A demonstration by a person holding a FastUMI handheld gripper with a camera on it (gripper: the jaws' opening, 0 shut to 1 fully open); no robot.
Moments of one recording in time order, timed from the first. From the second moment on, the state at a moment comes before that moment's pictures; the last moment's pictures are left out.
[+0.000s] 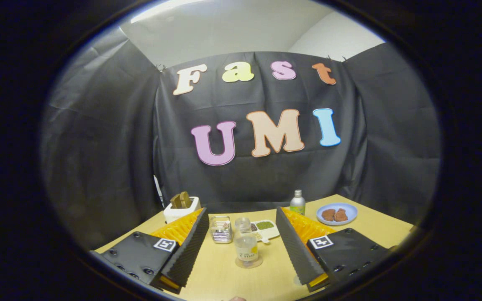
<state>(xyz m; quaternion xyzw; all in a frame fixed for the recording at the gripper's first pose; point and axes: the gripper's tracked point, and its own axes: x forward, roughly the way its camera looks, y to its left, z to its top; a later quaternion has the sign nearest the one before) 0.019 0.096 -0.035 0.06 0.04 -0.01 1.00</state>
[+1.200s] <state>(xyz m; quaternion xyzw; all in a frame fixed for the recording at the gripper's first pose) -0.009 0.125 -0.005 0.05 0.02 0.02 1.00</state>
